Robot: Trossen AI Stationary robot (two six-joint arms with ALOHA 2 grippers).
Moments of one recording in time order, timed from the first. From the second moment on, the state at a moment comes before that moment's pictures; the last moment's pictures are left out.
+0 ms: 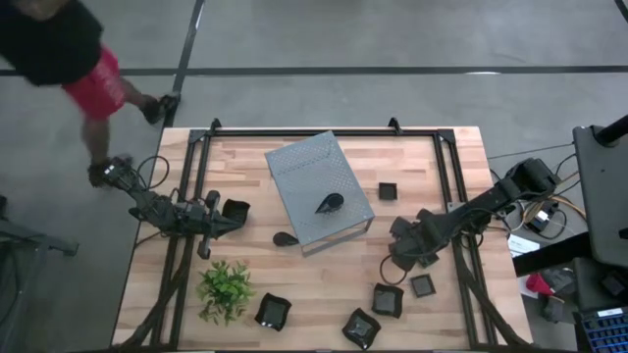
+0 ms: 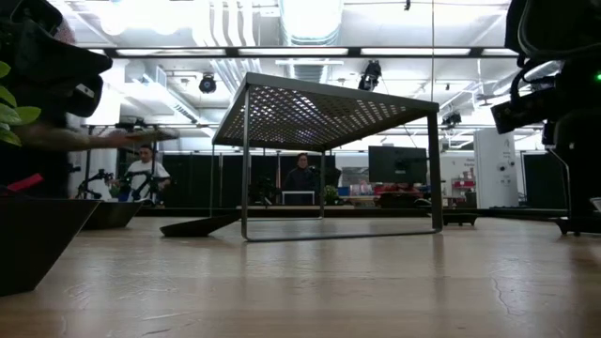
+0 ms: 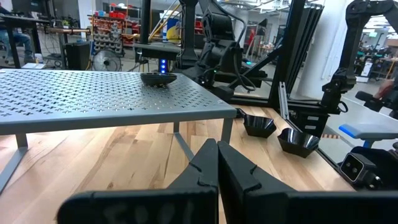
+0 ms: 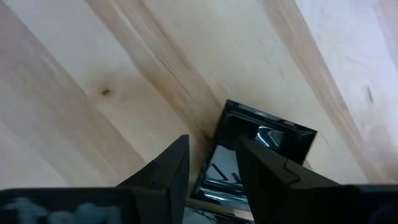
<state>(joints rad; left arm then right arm) -0.64 0.05 0.06 -0.08 -0.61 -0.14 0.43 1.41 0.70 -0.88 0.18 1.07</state>
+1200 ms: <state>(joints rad) -0.64 0.05 0.06 -0.08 -0.61 -0.14 0.44 1.41 0.65 -0.85 0.18 1.01</state>
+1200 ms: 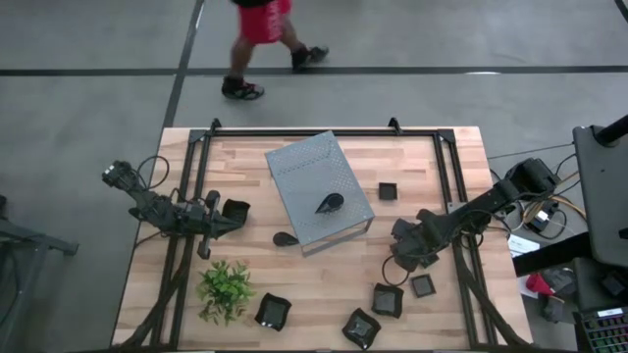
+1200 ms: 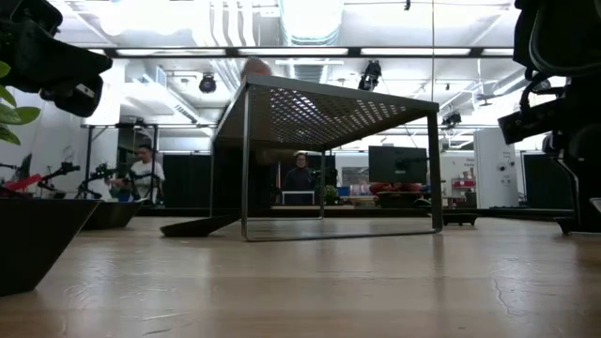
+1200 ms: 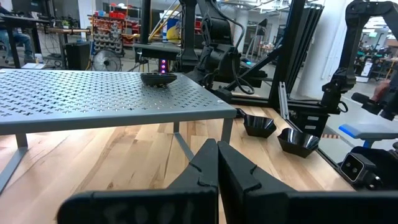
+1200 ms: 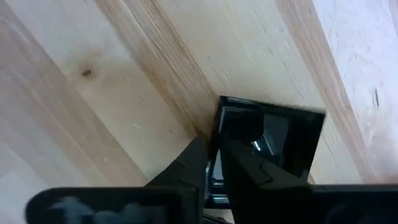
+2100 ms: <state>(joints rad) -0.64 0.05 0.06 -0.08 -0.61 -0.14 0.43 1.41 0.93 -1.12 0.38 0.75</state>
